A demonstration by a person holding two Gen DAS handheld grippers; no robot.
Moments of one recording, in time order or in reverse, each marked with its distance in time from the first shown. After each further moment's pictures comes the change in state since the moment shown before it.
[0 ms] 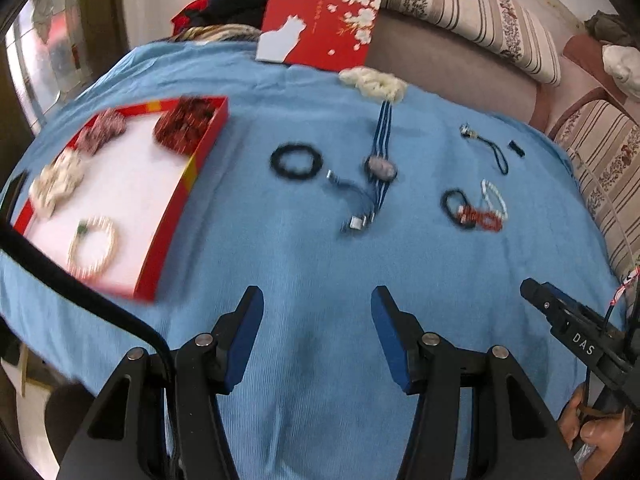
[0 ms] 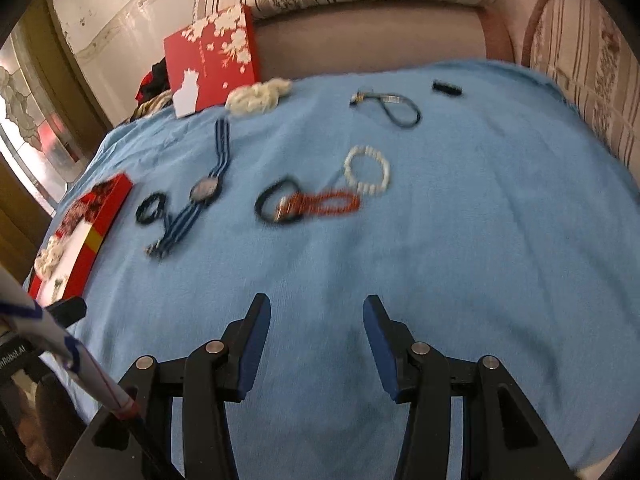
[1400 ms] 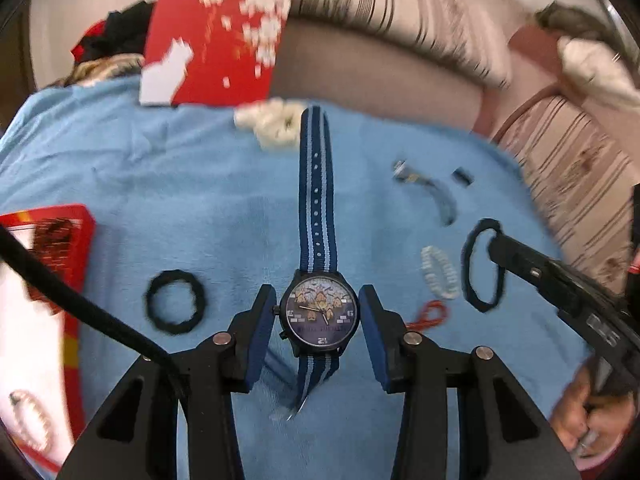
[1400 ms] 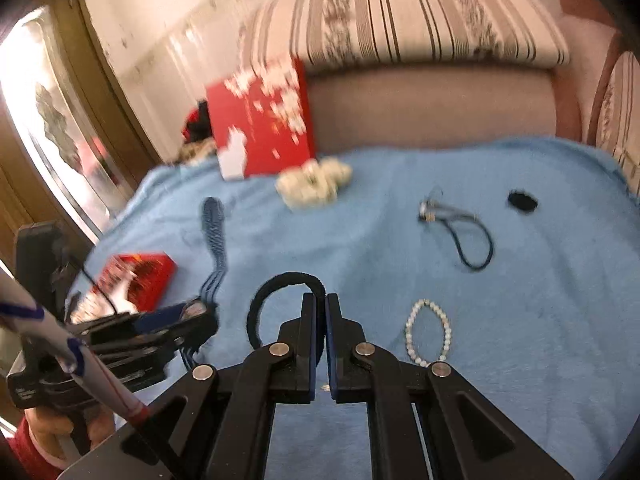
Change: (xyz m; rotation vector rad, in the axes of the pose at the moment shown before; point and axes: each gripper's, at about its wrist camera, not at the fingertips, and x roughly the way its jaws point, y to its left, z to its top) left arm 0.047 -0.053 0.114 0.114 -0.007 -0.261; right arm -0.003 0.025 0.121 -0.075 -0.113 0.195
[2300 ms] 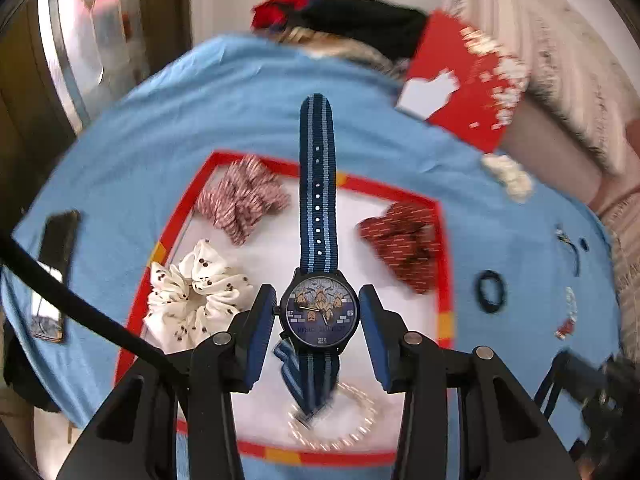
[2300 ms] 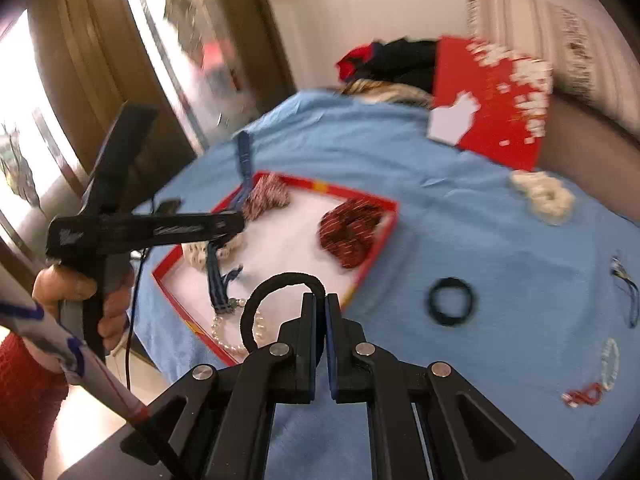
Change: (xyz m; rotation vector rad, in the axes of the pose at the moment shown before) left arm -0.108 0.285 -0.027 -0.285 0.038 0.309; right arm 0.075 0.277 -0.052 -0.358 0.190 0.233
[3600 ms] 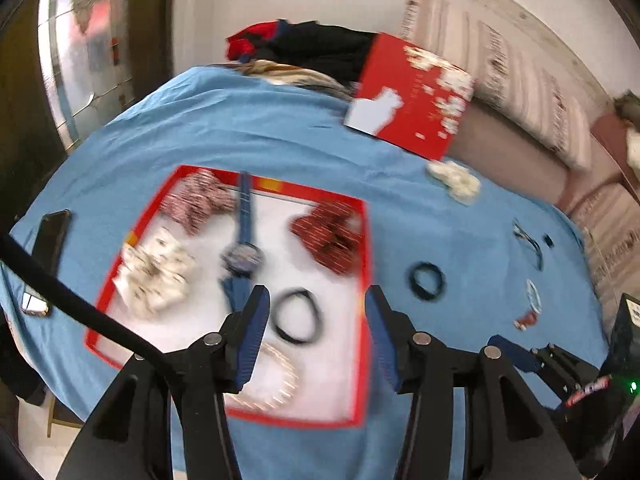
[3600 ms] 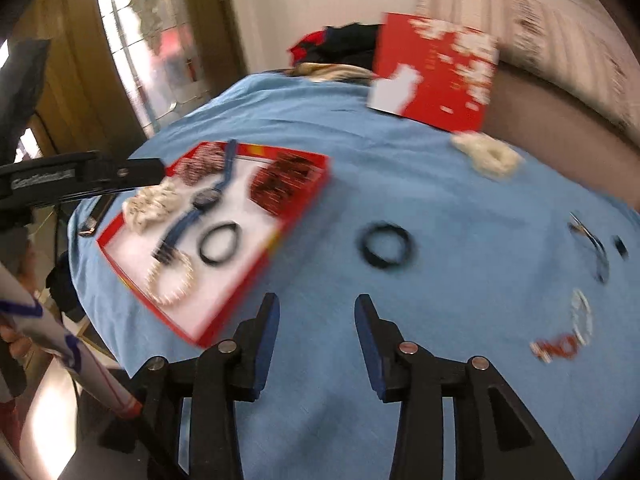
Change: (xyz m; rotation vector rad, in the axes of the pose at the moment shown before) left arm -0.066 -0.074 -0.048 0.065 -0.128 -0.074; right arm -0.026 -0.047 -0.064 0.062 0.003 -0.186
